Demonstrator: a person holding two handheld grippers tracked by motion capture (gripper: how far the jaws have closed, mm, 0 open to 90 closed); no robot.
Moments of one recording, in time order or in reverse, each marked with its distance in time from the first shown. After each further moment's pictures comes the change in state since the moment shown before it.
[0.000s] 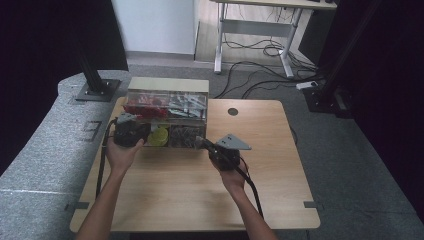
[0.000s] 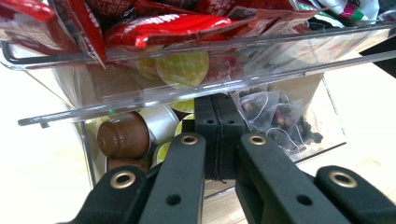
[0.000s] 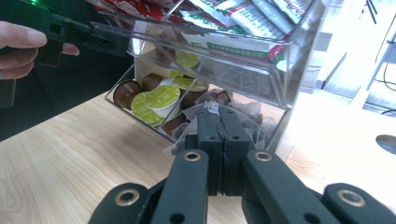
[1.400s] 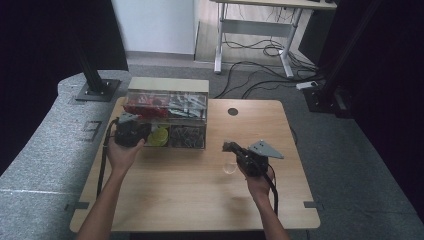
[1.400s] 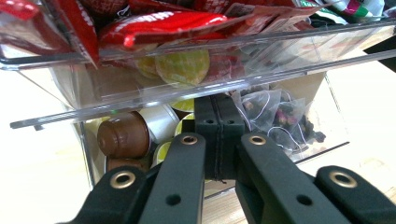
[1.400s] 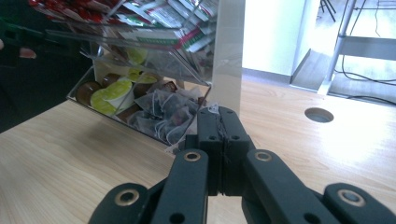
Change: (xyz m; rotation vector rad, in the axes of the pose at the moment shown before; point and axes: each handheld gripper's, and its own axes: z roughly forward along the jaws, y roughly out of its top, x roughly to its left) left arm -0.002 0.000 0.002 0.008 0.010 0.006; right arm -0.049 -0.022 -0.056 -0.032 -0.099 0.071
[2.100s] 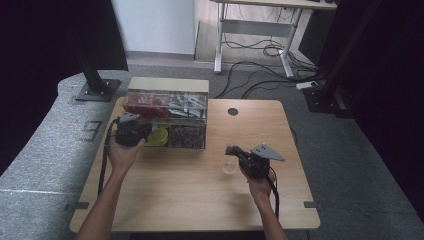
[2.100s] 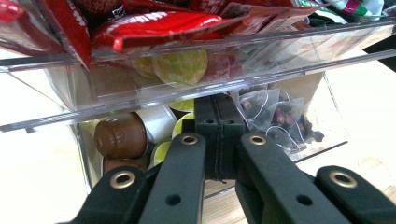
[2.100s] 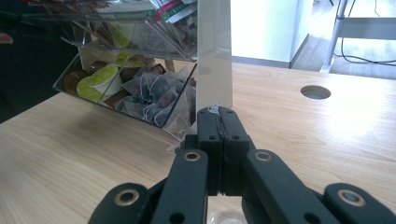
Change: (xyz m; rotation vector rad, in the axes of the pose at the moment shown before) left arm -0.001 0.001 0.001 0.009 -0.004 -0.002; right arm -0.013 -0.021 0.005 0.029 -0.010 0.047
